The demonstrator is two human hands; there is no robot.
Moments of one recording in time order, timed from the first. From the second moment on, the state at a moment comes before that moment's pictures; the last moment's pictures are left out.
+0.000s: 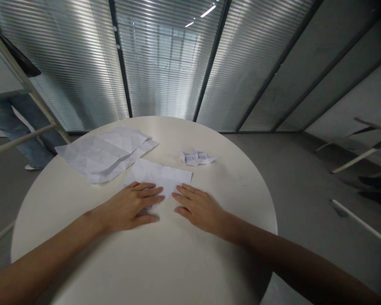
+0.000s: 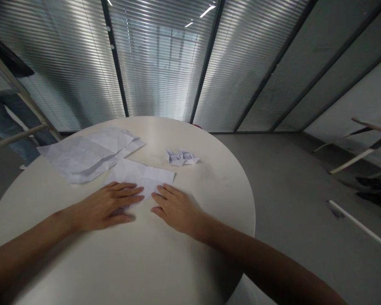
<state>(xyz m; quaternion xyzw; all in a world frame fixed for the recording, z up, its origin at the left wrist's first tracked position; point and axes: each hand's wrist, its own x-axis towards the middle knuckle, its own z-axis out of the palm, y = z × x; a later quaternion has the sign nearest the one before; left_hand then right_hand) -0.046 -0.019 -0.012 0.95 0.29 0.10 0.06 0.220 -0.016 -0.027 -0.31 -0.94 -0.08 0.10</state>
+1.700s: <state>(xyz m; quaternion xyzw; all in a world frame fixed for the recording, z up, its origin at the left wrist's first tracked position) -0.014 -0.031 -0.020 0.85 0.50 0.10 -0.15 0.204 -0.008 -0.018 -0.33 -0.94 -0.02 0.12</state>
